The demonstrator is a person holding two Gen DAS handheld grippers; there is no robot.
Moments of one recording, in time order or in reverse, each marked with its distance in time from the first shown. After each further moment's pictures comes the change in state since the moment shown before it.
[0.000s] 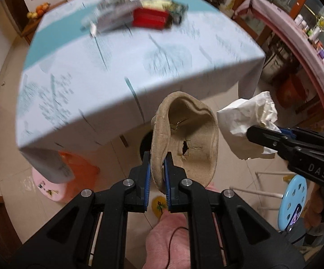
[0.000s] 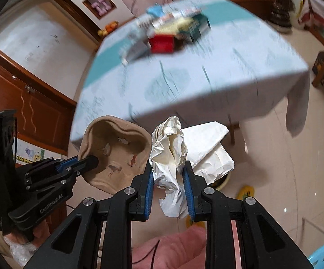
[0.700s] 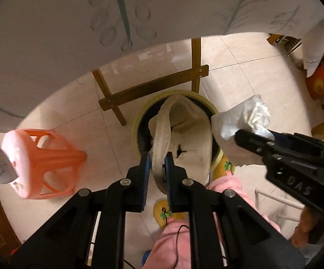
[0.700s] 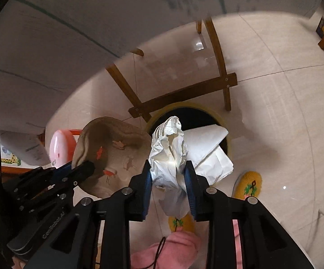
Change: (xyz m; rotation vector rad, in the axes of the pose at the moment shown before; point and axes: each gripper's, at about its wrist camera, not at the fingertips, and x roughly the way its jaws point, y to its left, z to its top) left arm 0.287 0.010 -0.042 -0.069 0.130 0.072; right arm 0.274 -0.112 -0.050 0.056 0.140 -0.056
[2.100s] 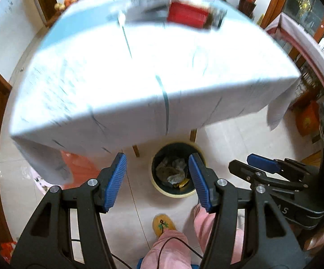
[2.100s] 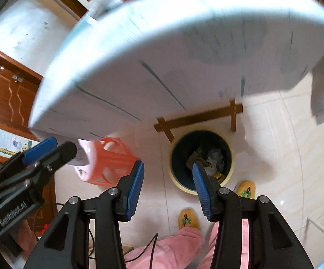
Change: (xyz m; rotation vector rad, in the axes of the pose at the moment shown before) left arm -0.260 0.034 0.011 -0.095 -0.255 0.028; right arm -0.194 0.099 0.017 -0.117 -0.105 0.024
